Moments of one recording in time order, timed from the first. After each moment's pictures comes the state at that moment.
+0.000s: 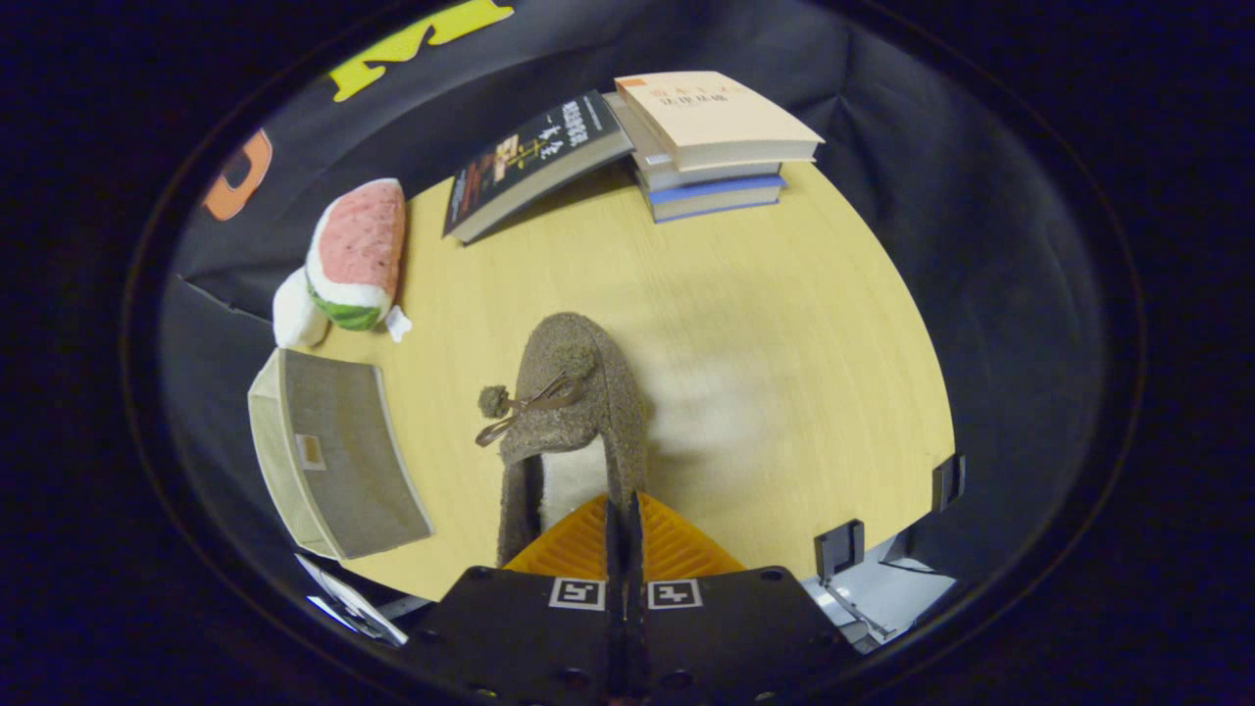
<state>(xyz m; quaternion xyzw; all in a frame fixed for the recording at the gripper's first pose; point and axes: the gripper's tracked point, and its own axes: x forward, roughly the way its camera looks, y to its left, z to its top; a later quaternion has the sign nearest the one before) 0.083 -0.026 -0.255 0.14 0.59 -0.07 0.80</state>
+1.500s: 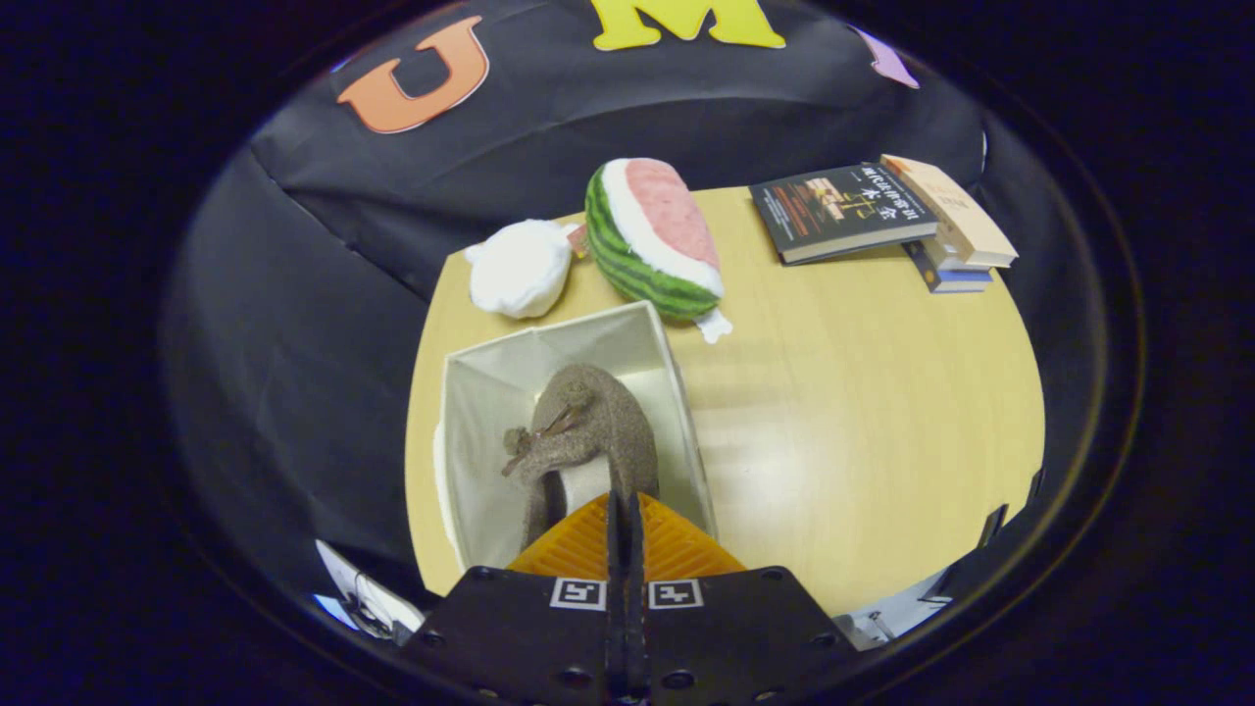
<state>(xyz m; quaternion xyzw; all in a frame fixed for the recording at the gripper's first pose) 0.136 0.309 -0.242 0.10 0.52 0.02 0.85</state>
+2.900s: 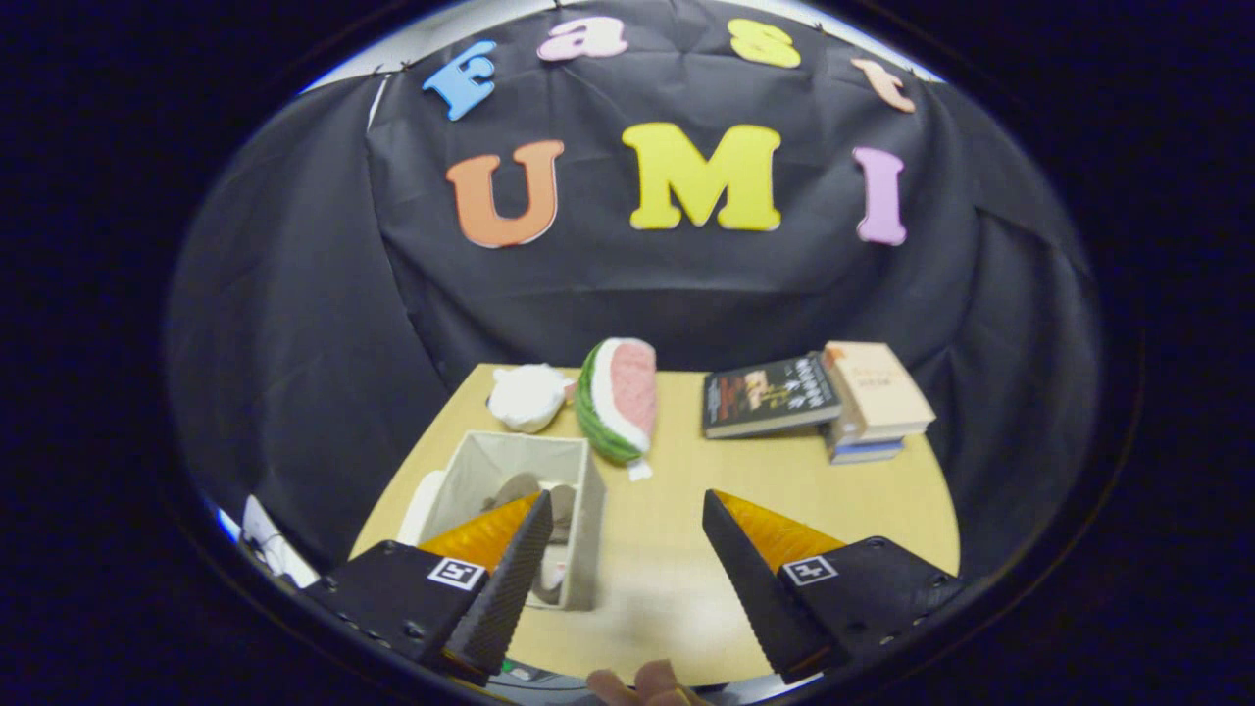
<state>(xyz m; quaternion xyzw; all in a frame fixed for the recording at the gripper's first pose) 0.074 0.153 -0.064 -0.02 0.23 0.05 0.97</state>
